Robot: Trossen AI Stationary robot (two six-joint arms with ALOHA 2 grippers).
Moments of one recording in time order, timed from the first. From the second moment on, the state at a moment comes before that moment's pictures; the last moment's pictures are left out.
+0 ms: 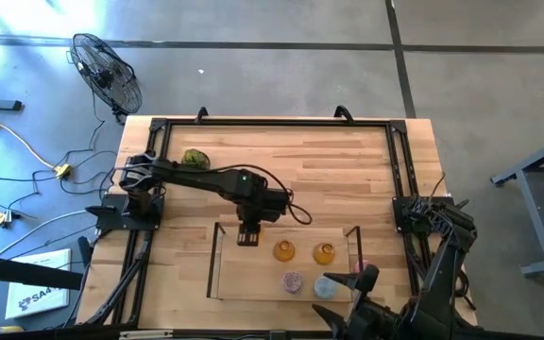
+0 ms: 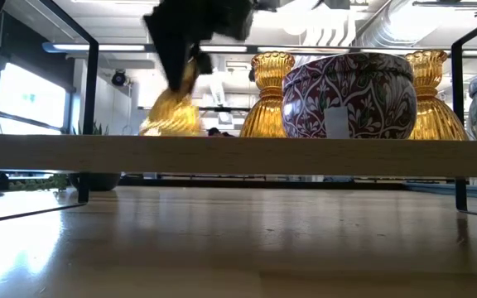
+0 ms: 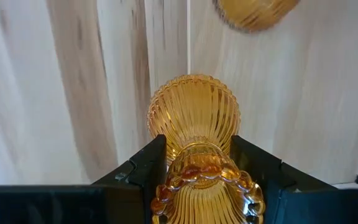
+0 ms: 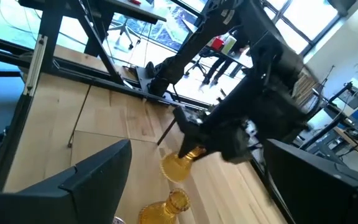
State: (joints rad) left arm -0.12 1.90 1.73 -1.25 0.13 -0.09; right arm 1.01 2.00 2.05 -1.22 1.35 0.67
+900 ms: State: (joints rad) left arm -0.13 1.87 1.56 -1.11 0.13 -0.14; right arm 1.00 2.00 2.05 -1.23 1.35 0.68
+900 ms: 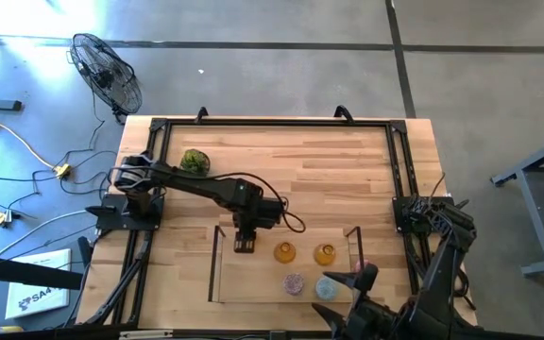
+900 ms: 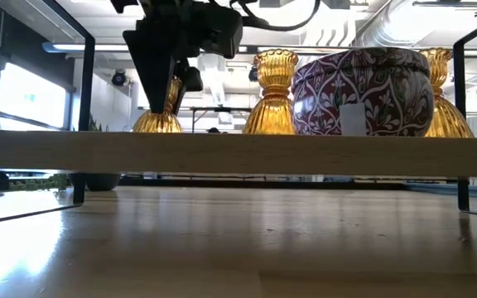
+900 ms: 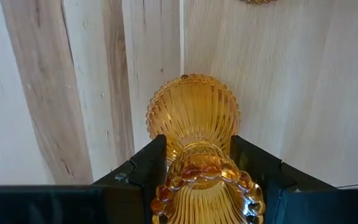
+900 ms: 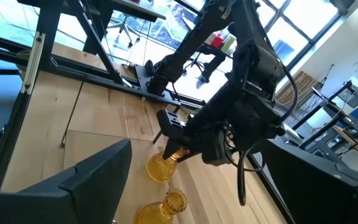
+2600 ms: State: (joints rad) left arm -0.30 1.84 1.56 -1.09 0.09 -0.30; right arm 0.97 2.00 2.05 -1.23 1.24 0.71
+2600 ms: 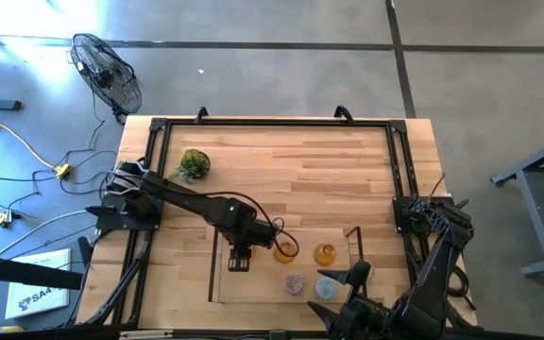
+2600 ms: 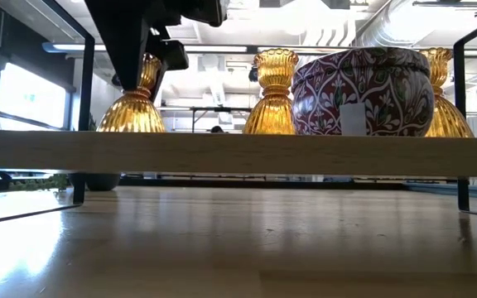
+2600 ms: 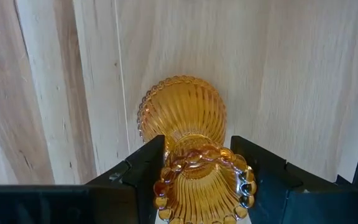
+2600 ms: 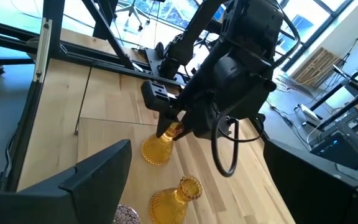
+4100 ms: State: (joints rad) left arm -0.34 1.84 1.62 -1.14 0.07 -0.36; right arm 0.97 2.00 2.05 -1.23 1.22 0.74
